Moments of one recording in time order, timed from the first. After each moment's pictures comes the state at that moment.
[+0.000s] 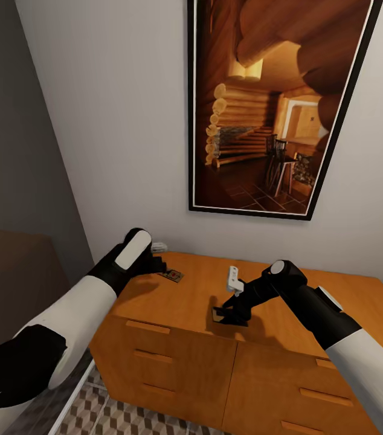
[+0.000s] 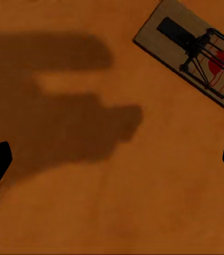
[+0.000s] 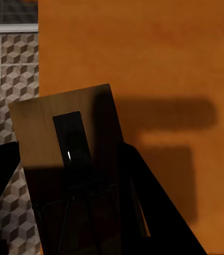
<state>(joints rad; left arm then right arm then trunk) -1.14 -0.08 -0.41 -0.70 1.15 1.01 0.96 -0.83 -0.24 0.48 -1.21 0.41 0.58 1.27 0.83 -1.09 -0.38</state>
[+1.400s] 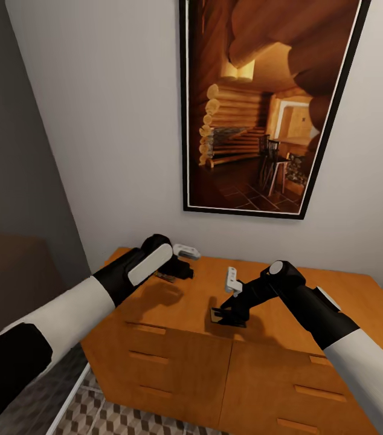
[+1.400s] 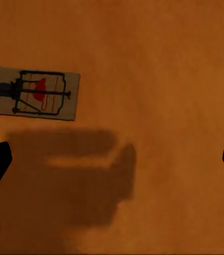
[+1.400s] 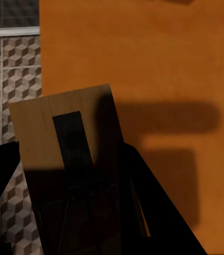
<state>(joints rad) -1.17 -0.01 -0.90 -0.89 1.15 1.02 0.56 -0.83 -0.23 0.48 -1.20 0.40 0.58 1.27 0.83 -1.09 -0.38</state>
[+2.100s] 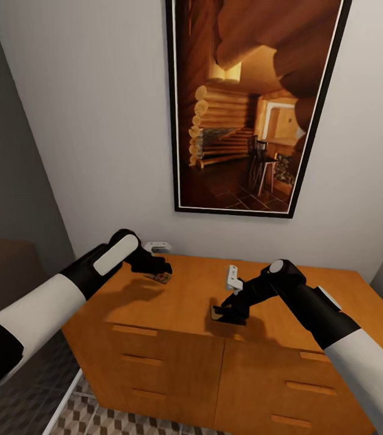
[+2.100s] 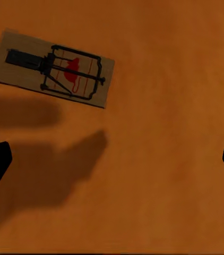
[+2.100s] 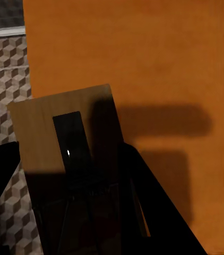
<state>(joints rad) -1.17 0.15 -0.81 -0.89 1.35 1.03 0.53 -0.83 -0.23 0.47 -1.21 0.41 0.61 1.26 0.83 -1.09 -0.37</state>
